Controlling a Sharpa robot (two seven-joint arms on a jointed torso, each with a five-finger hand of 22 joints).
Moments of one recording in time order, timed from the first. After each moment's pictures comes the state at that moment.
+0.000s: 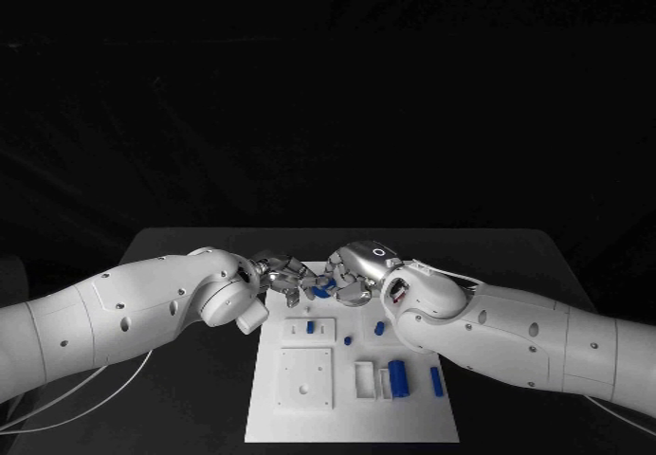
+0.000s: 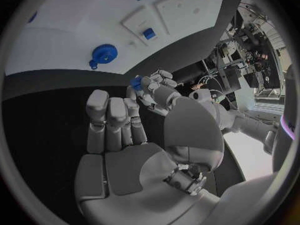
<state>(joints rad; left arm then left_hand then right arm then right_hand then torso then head) 1.33 -0.67 -0.14 1.33 -0.49 -0.09 -0.22 1.36 0.03 -0.02 0.29 0.27 0.88 0.14 0.24 0.49 1.11 0.03 0.59 0.44 1.16 -0.08 1.05 0.79 0.08 0.92 -0.12 0.91 1.30 1.23 -0.52 -0.11 1.37 -1.65 -0.44 -0.25 1.03 -0.18 0.80 -0.19 0.05 1.02 0.08 0.32 0.49 1.08 -0.02 1.22 1.11 1.31 -0.12 1.19 1.15 0.20 1.24 -0.07 1.08 1.31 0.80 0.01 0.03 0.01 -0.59</state>
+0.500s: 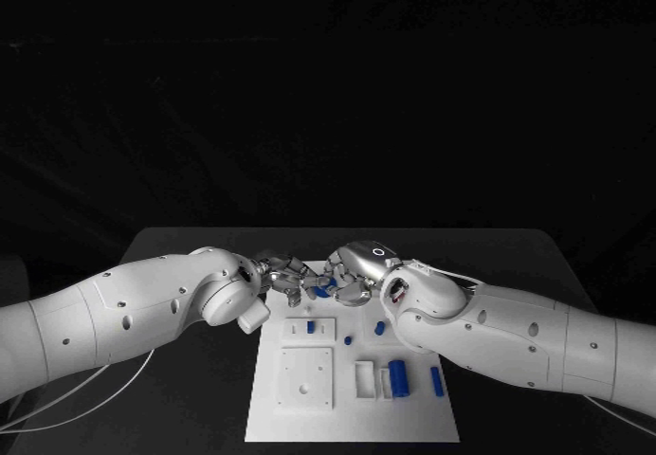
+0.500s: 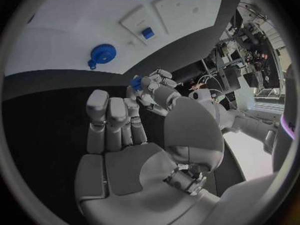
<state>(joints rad) 1.33 -0.67 -0.14 1.32 -0.47 -0.08 -0.21 1.38 0.04 -0.03 0.29 0.28 0.89 0.14 0.24 0.49 1.11 0.03 0.59 0.44 1.17 -0.07 1.05 0.80 0.08 0.92 -0.12 0.91 1.30 1.23 -0.52 -0.11 1.37 -1.65 -0.44 -0.25 1.03 -0.18 0.81 -0.19 0.05 1.02 0.08 0.32 0.49 1.08 -0.02 1.22 1.11 1.31 -0.12 1.19 1.15 0.20 1.24 -0.07 1.08 1.31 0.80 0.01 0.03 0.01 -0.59</state>
